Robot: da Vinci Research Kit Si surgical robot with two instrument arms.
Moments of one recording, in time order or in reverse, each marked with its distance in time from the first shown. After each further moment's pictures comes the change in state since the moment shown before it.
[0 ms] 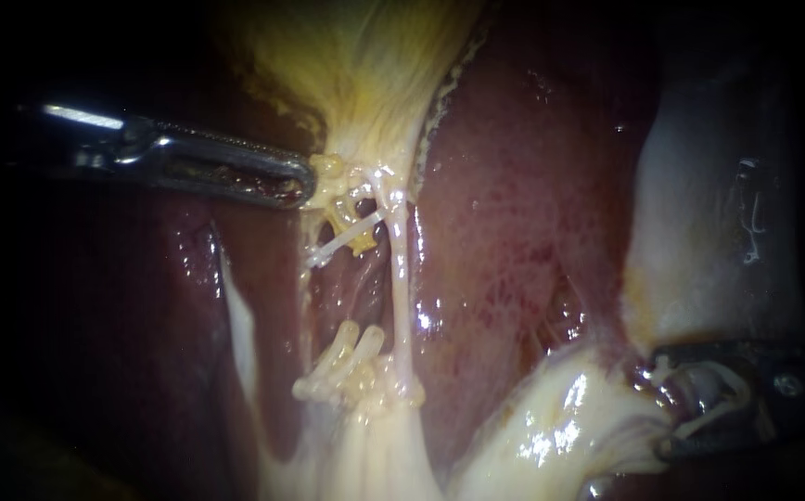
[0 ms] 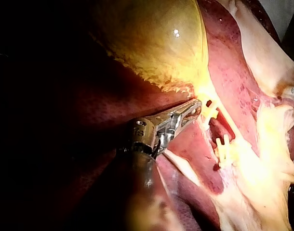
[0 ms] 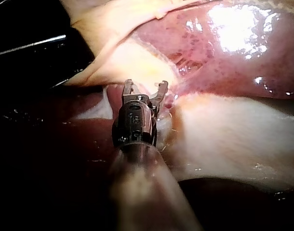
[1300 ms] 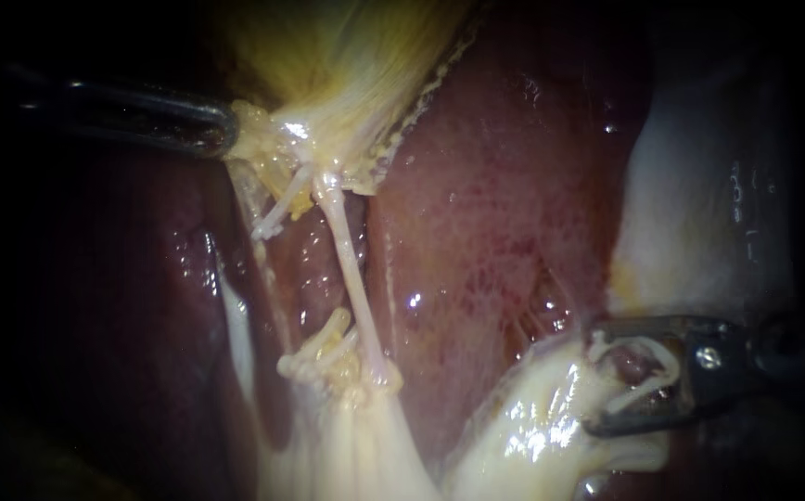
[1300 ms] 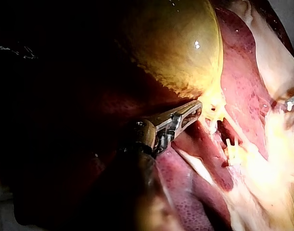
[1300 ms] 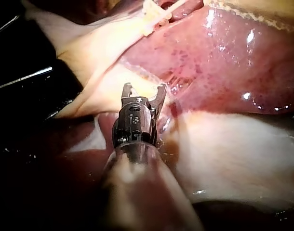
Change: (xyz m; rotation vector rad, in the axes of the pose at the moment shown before) right arm 0.005 0.002 0.005 0.024 0.025 0.092; left arm -0.003 0.001 -0.007 -0.026 -0.013 -0.016
